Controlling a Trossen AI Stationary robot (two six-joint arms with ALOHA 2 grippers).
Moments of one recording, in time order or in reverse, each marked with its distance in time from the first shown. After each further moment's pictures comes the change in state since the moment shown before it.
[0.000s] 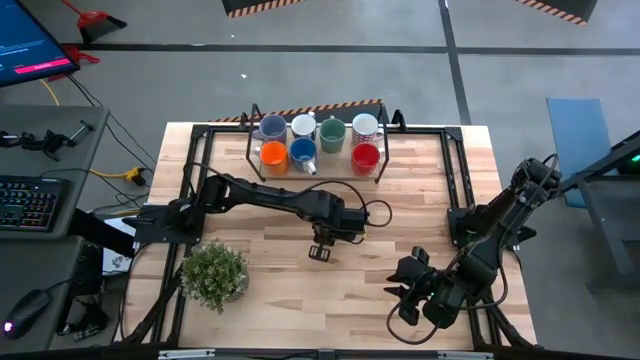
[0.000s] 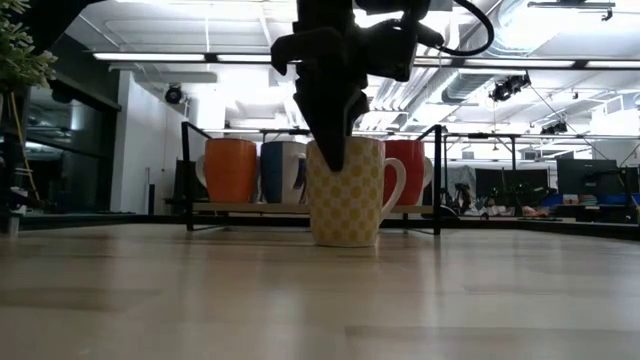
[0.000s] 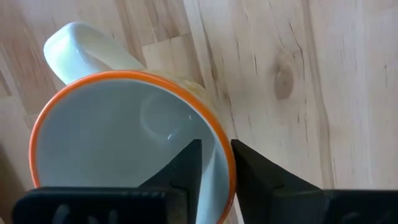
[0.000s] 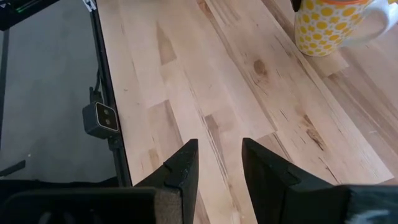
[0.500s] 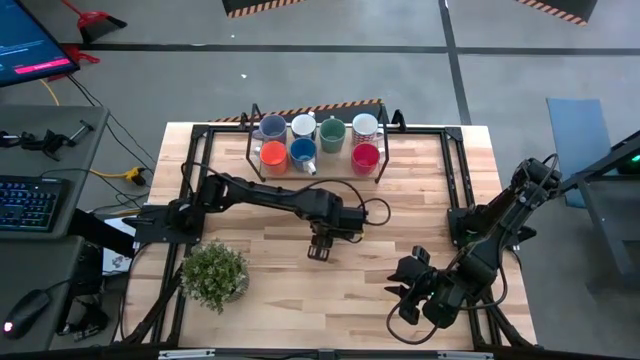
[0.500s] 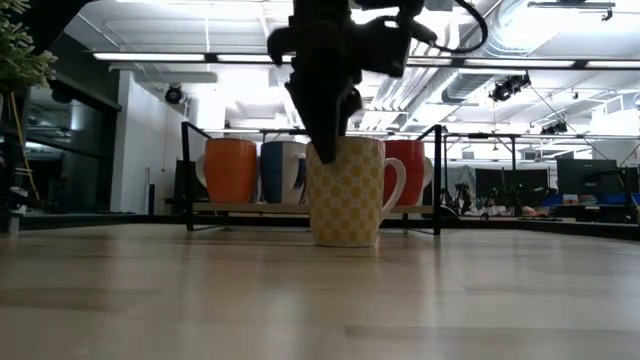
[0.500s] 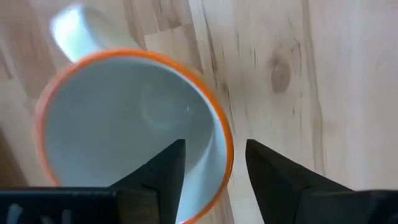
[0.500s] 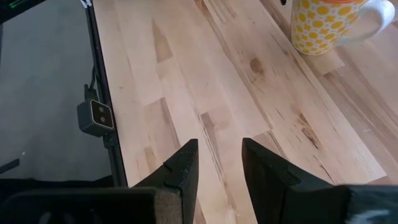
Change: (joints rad) left arm 0.000 -0.015 0.000 -0.030 0.002 -0.039; right arm 0.000 0.000 0.000 -0.018 -0.001 0.000
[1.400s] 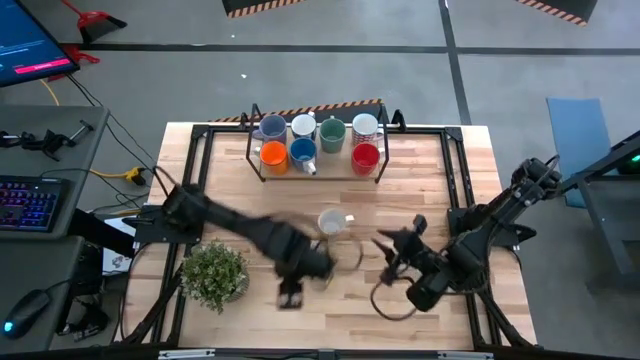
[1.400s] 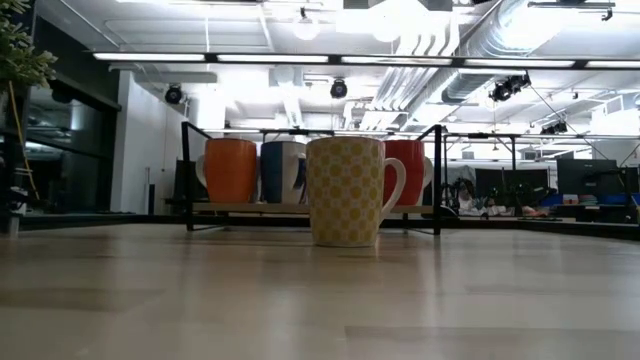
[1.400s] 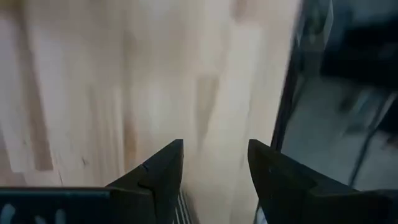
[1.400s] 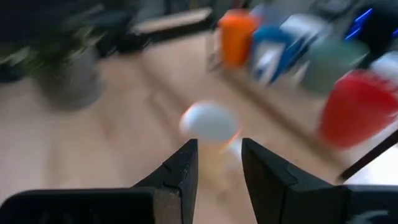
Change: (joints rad) left arm -0.272 -0.206 0.001 -0.166 0.248 -0.603; right arm -0.121 0.000 0.000 -0.054 0.514 -0.121
